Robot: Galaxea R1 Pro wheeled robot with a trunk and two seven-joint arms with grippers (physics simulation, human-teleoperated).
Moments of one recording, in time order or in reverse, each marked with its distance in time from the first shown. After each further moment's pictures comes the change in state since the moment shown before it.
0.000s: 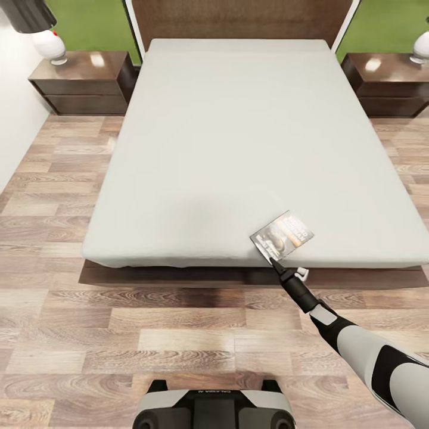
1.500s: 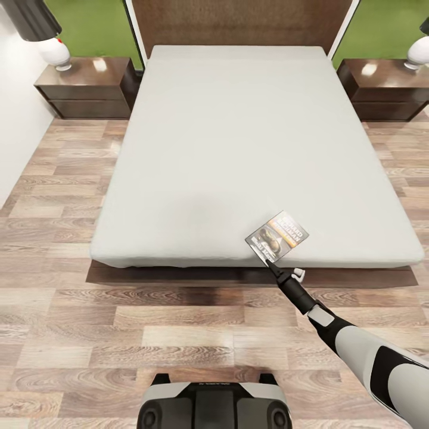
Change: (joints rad) left arm 0.000 -0.002 -0.002 0.000 -0.001 0.002 0.000; right arm 0.002 0.009 0.045 -0.002 -0.002 -0.001 0.026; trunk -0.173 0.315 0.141
